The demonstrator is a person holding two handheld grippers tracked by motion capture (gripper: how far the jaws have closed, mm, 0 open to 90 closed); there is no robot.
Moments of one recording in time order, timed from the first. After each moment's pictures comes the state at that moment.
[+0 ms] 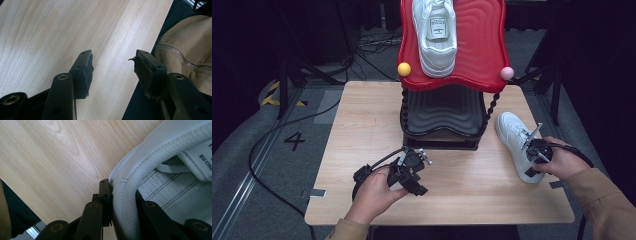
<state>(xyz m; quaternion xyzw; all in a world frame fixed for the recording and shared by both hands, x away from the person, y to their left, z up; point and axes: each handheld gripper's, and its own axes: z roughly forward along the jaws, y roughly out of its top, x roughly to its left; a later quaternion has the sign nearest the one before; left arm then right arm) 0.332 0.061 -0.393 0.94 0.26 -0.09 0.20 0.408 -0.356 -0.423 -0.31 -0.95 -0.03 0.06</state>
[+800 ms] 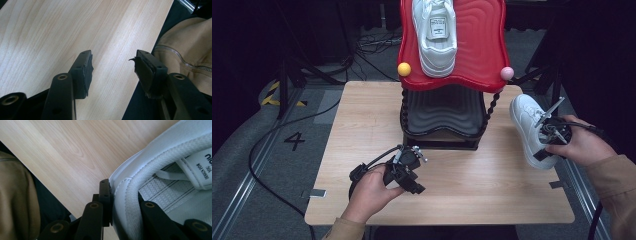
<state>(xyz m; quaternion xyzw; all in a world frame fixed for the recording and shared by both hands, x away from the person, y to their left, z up) 0.335 0.069 -0.390 0.94 0.27 -0.10 0.21 0.407 -0.347 -0.321 -0.35 -0.94 -0.07 0.03</state>
